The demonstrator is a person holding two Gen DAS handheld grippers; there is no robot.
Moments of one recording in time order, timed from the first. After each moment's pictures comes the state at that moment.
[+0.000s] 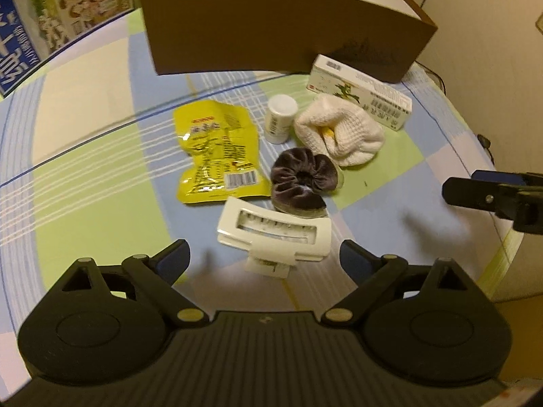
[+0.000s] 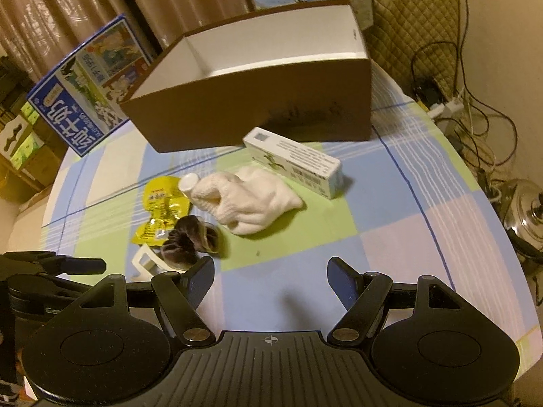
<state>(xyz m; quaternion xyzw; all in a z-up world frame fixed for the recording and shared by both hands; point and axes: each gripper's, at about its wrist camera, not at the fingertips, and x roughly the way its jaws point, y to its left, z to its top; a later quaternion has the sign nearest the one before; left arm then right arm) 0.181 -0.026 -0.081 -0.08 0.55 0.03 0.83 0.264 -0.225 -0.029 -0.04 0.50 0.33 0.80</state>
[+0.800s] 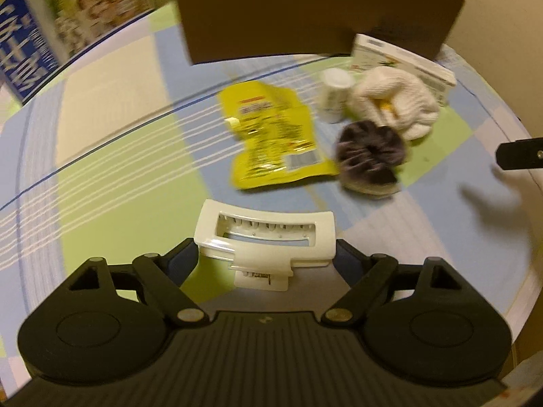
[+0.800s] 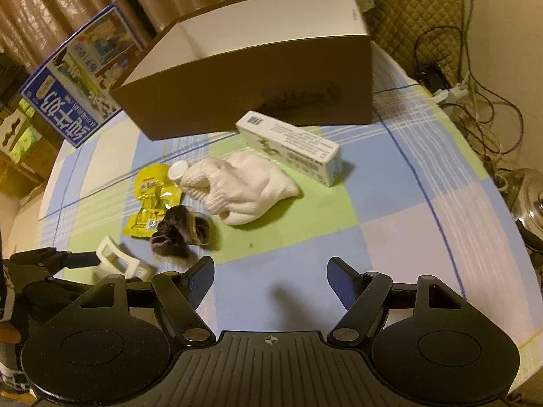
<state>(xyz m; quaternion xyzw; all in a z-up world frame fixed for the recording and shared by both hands) 0.163 0.005 -0.110 -0.03 0.54 0.06 0.84 0.272 -0.216 -0.046 -0.05 0.52 0.34 0.78</state>
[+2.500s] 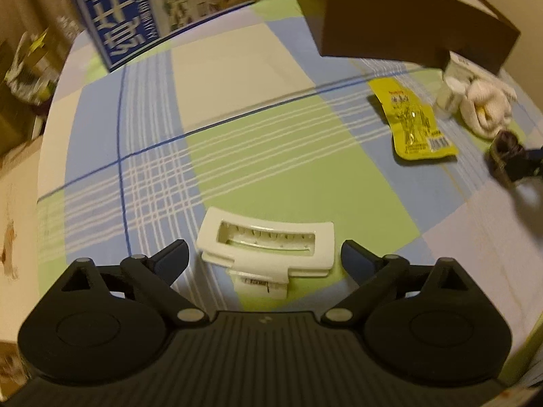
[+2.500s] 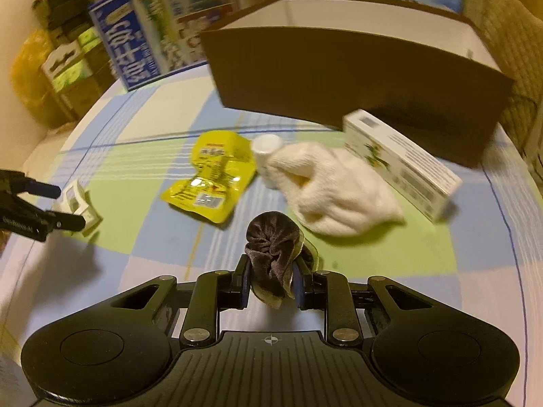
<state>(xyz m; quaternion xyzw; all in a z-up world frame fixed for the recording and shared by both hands) 0.107 0.119 -0.105 -0.02 0.52 0.10 0.85 0.236 -0.157 -0.089 -0.14 0.45 0.43 0.77</state>
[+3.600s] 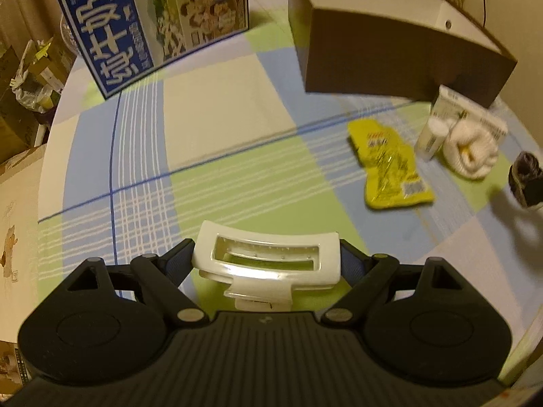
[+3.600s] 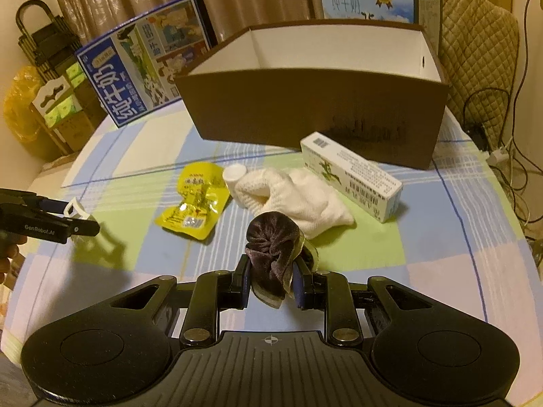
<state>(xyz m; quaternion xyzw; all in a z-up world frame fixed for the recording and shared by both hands) 0.129 0.097 -0.070 -0.04 0.50 0.12 0.86 0.244 -0.193 -0.047 -0.09 0.43 0.42 0.79</state>
